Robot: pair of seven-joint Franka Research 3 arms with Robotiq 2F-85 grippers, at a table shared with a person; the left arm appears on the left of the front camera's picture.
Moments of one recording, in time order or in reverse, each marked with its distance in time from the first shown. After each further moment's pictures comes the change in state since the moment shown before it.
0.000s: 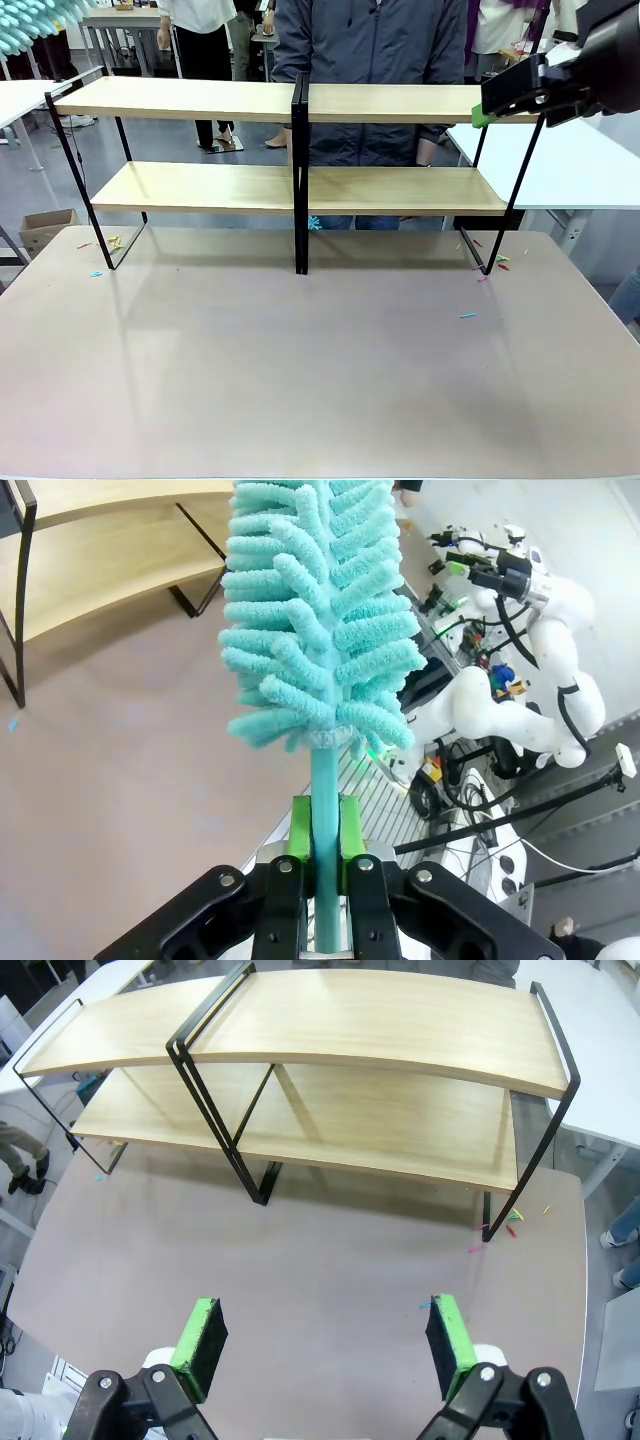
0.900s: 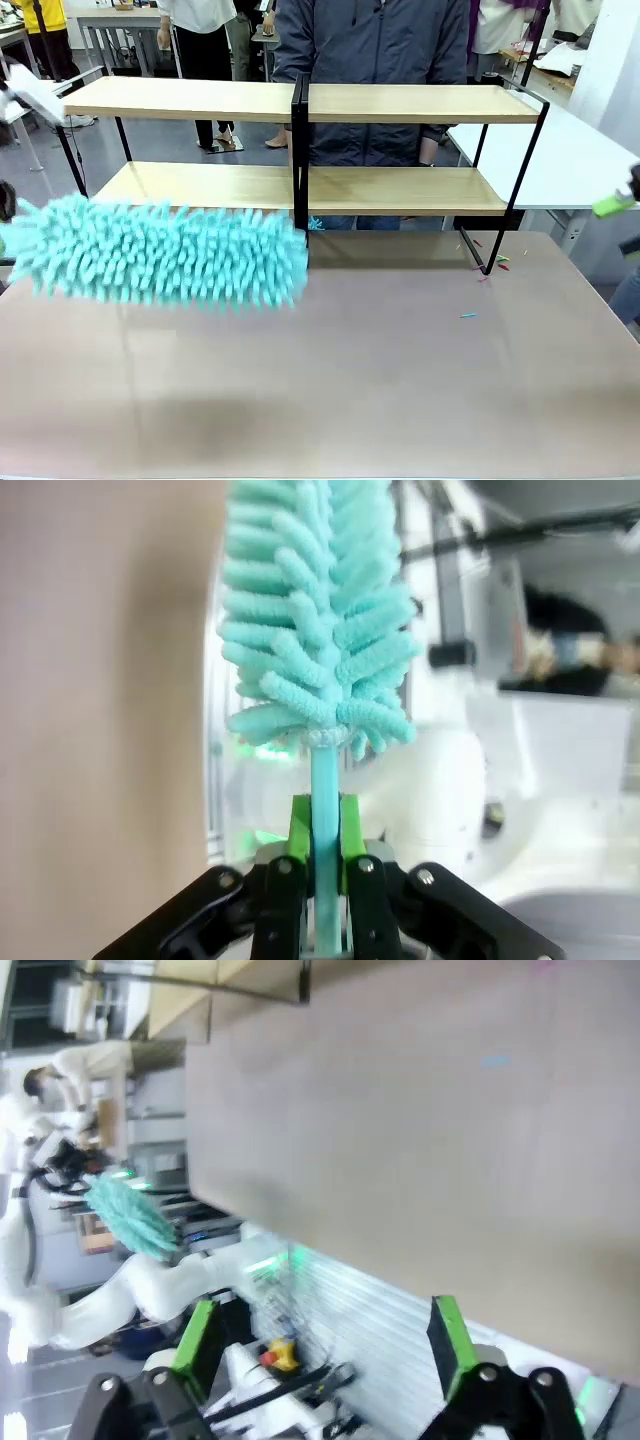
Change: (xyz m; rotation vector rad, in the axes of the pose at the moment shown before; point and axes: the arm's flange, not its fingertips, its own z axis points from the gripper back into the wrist) left arm 0.027 0.049 -0.256 -0.412 0.957 -0.324; right arm -0.088 -0.260 -0.064 0.550 0.596 -0.589
